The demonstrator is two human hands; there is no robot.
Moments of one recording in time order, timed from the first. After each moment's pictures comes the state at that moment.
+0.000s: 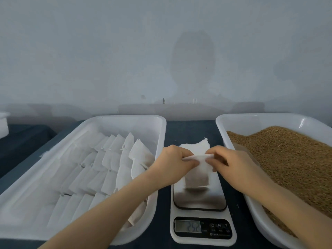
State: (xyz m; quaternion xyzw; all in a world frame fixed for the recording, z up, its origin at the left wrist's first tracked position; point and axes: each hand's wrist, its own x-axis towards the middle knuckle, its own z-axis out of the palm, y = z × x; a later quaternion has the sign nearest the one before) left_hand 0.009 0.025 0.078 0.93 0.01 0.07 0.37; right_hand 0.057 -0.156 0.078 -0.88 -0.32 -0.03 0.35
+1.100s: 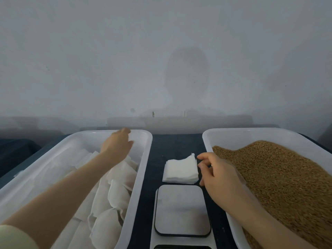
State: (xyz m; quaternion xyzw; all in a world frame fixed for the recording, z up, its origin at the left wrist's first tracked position) left_hand 0.083 0.143 0.091 0.96 0.22 0.14 0.10; right_hand 0.074 -0.154 0.071 -0.87 -0.23 -0.11 0.41
